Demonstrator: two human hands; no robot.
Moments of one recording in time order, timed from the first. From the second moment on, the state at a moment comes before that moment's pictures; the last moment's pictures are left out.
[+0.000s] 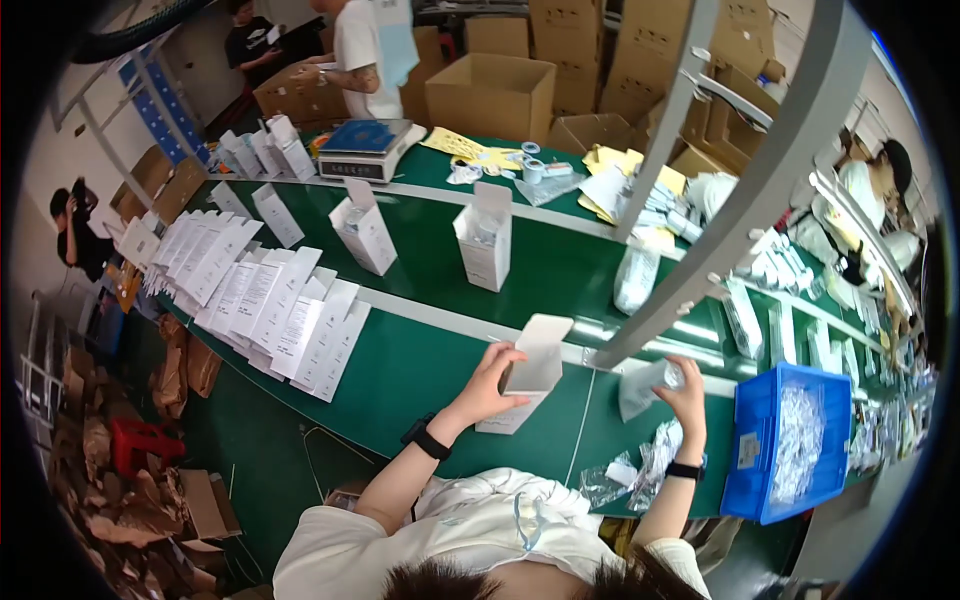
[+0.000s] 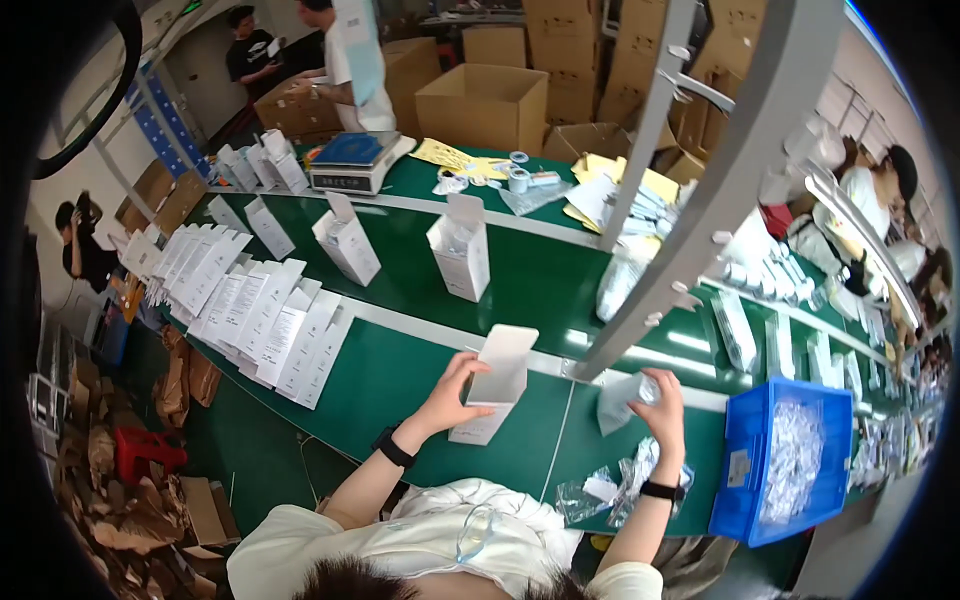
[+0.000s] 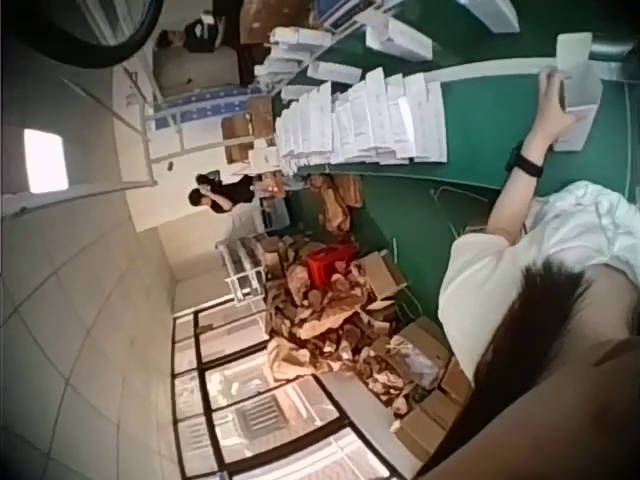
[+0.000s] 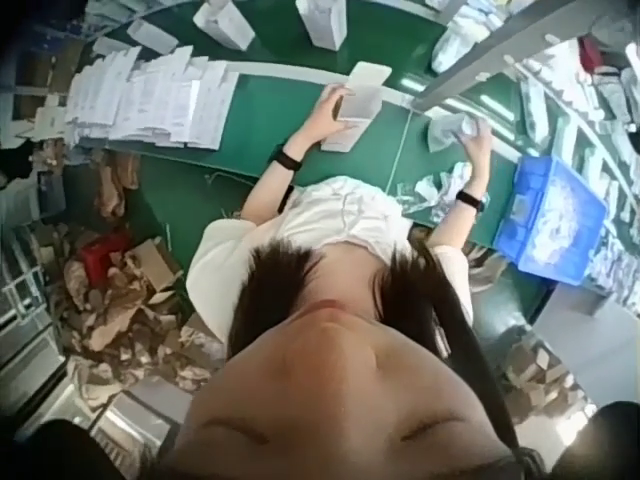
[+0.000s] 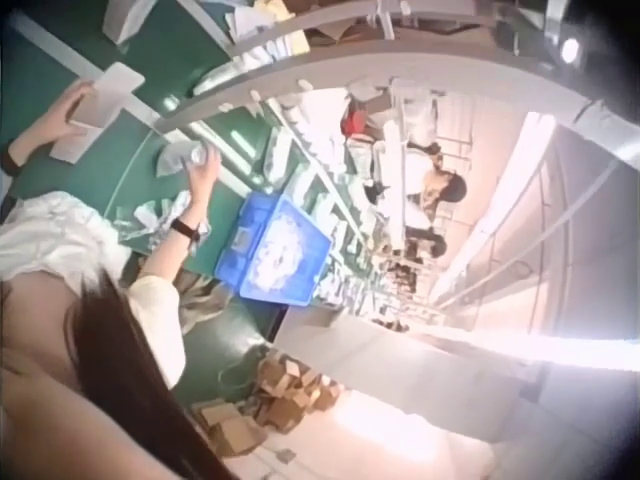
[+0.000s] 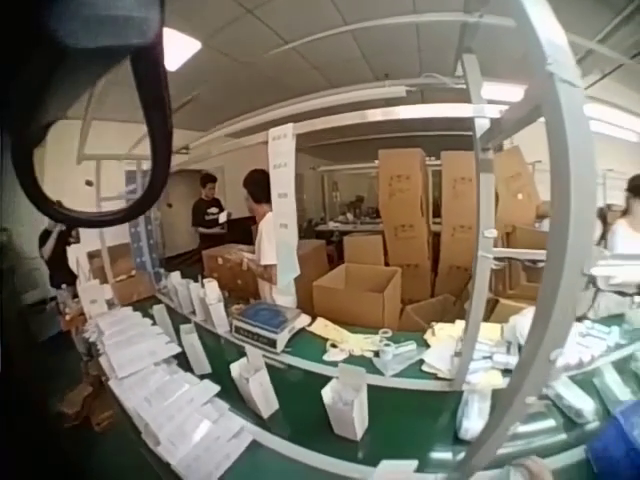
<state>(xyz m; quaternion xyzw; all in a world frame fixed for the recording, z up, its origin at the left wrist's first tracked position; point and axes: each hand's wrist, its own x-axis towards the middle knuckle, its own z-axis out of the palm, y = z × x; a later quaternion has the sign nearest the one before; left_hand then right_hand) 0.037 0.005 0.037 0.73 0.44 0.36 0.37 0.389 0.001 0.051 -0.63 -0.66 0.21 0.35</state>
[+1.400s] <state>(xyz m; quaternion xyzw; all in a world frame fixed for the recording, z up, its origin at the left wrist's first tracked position) 0.093 -0.036 -0.005 0.61 0.53 0.56 0.18 0.185 0.014 0.103 -0.59 -0.54 0.10 0.60</state>
